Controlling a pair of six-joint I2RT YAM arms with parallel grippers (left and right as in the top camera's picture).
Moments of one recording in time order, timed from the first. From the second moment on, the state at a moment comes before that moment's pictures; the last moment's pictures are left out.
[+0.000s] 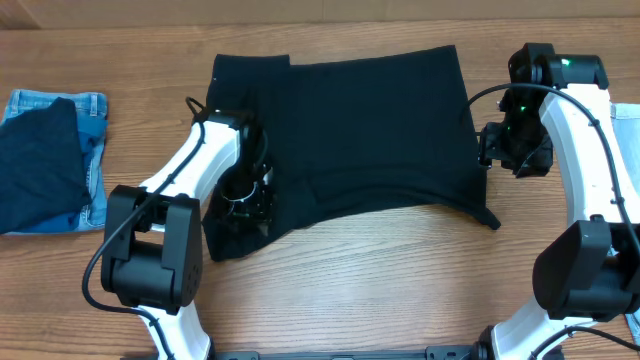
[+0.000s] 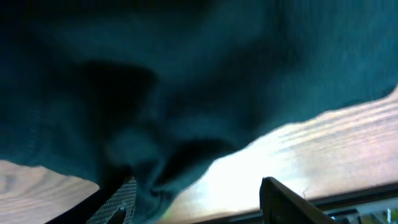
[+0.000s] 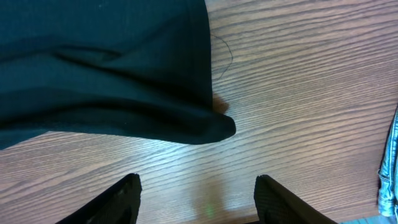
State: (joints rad) left arm -0.23 1.96 1.35 -1.31 0.14 -0.02; right arm -0.06 1.85 1.70 -1.51 0.06 0.16
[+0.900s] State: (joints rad) left arm -0.21 1.96 1.32 -1.28 0.17 -0.03; right arm -0.06 1.85 1.70 -1.51 0.06 0.15
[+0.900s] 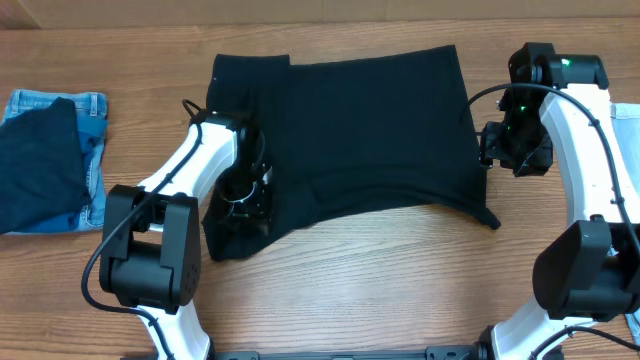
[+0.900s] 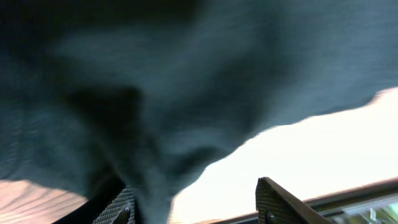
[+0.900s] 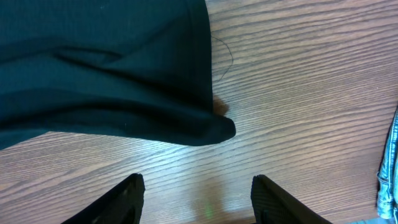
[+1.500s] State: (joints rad) left arm -0.21 1.80 1.29 -1.24 0.12 -0.08; right arm -0.06 1.85 1.70 -1.54 0.01 0.15
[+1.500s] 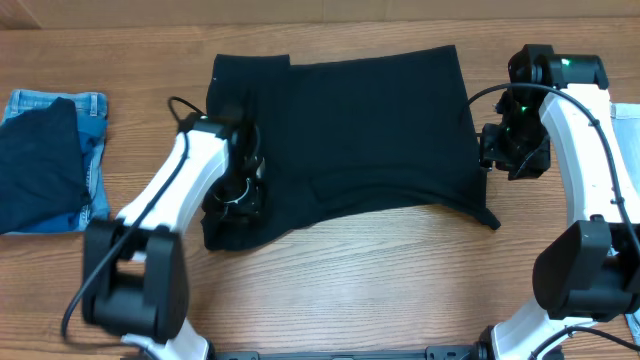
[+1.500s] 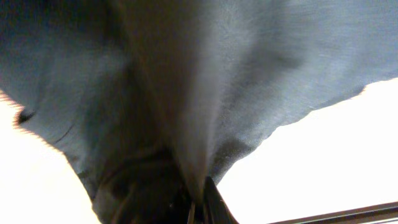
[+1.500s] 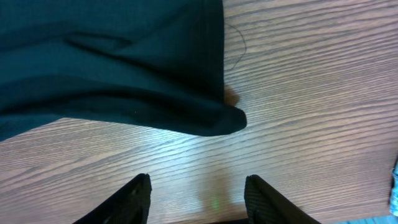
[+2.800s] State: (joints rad) left arm -0.21 1.65 1.29 -1.10 0.12 -0.08; right arm -0.52 1.77 1.16 -1.13 -0.43 0.31
